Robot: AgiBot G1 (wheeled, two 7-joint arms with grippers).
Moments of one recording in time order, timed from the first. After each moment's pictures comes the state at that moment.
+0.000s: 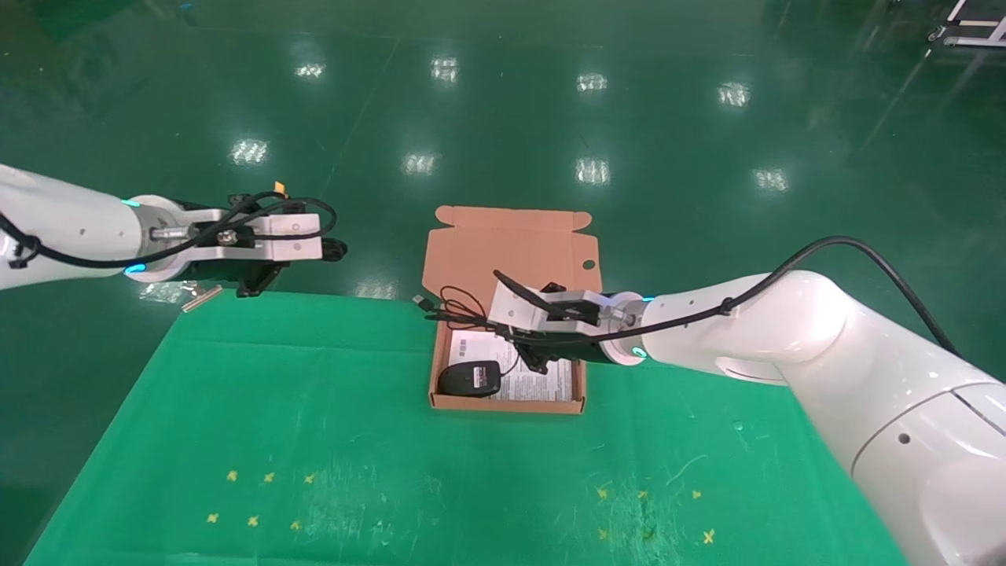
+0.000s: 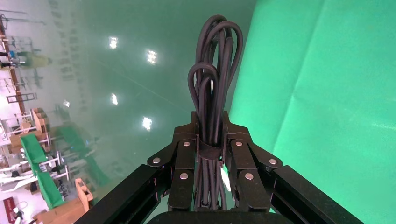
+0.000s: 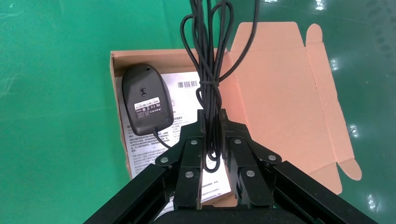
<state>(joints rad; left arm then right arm) -1.66 1.03 0.82 -1.08 2.35 1.07 -0.41 1.60 -1.36 -0.99 0.46 -1.53 -0.72 -0.07</state>
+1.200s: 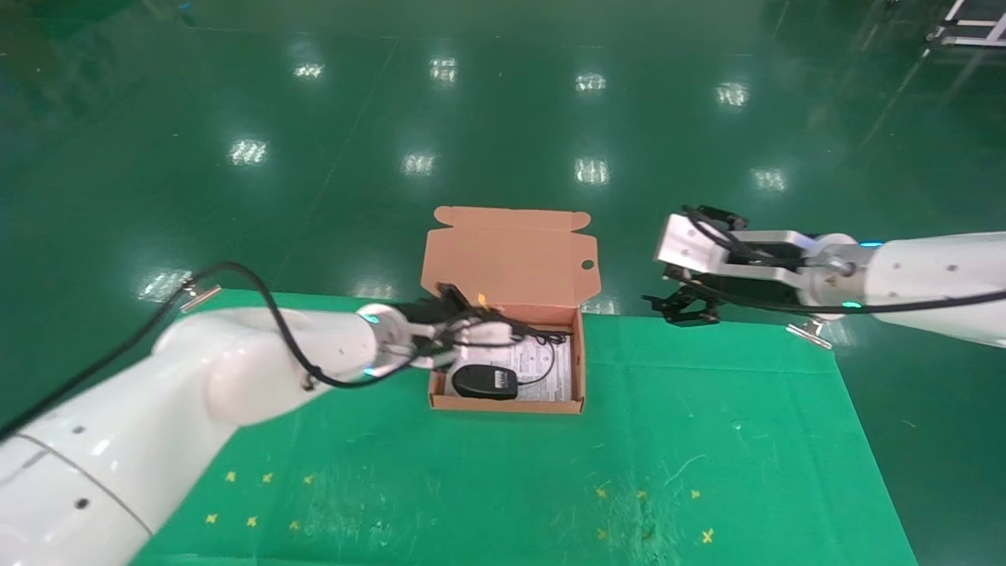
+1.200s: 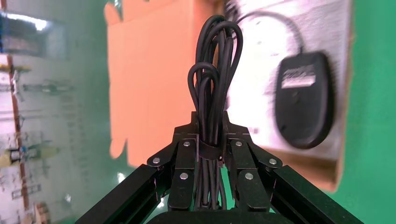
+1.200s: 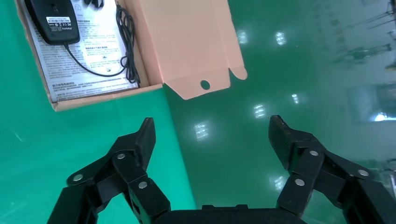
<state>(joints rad) -1.48 1.36 0.97 -0.77 2.16 0.63 -0.16 1.65 -0.89 -1.03 0.99 -1.69 -0.74 0.23</state>
